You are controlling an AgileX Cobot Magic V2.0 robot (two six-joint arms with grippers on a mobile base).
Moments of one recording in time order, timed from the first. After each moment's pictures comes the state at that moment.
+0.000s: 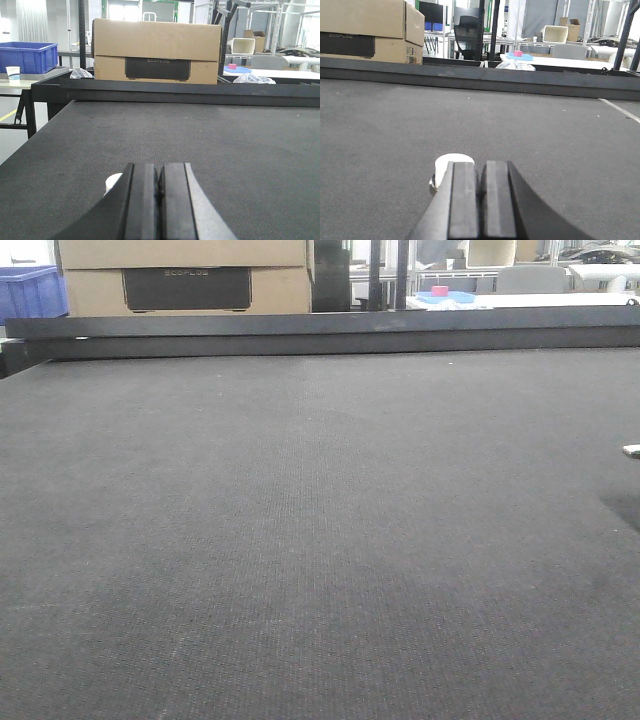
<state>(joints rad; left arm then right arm) -0.14 0.01 0.00 0.04 -0.01 -0.06 0.06 0.00 0.00 0.05 0.04 -0.06</state>
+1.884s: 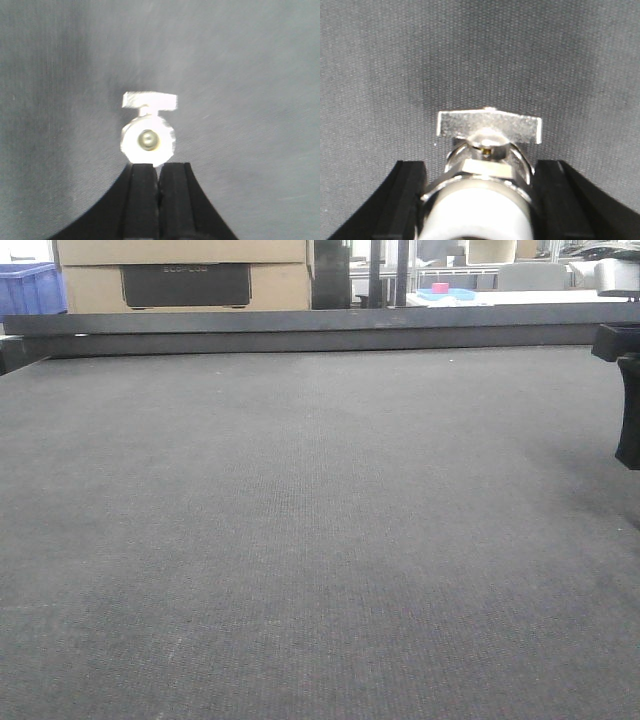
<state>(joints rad) 0.04 1.38 -1.21 -0.03 1.14 0.15 0.09 1.65 -1.21 0.15 1.10 -0.06</state>
